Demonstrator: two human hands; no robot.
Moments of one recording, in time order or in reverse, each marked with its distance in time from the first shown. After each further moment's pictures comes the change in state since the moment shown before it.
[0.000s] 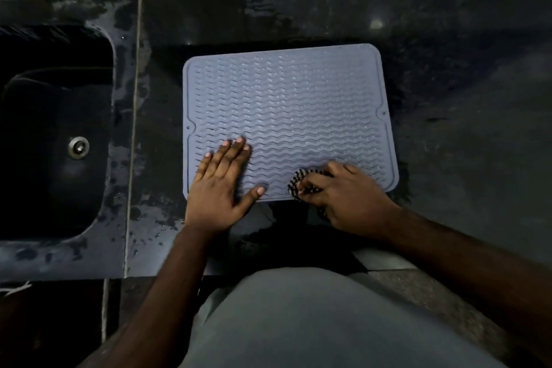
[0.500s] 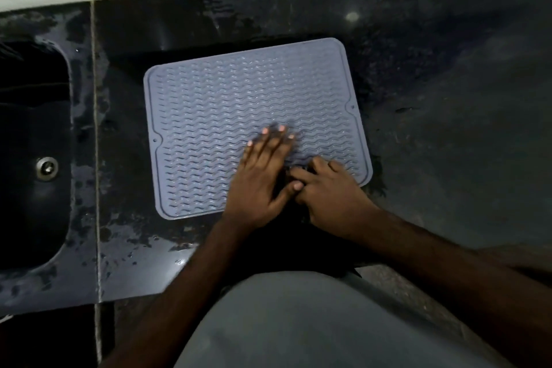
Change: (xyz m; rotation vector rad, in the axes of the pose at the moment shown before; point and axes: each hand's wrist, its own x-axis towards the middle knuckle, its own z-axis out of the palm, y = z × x) left_hand 0.056 0.097 0.018 -0.224 -0.005 0.267; right_hand -0.013 -0.001 -0.006 0.023 0.107 0.172
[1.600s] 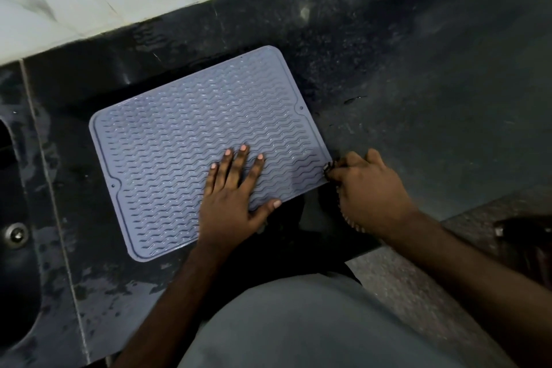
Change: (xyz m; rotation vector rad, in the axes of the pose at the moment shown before) left_hand 0.002 -0.004 0.022 0.282 -0.065 0.001; right_hand -0.073 0.053 -0.014 0.139 -0.073 0.642
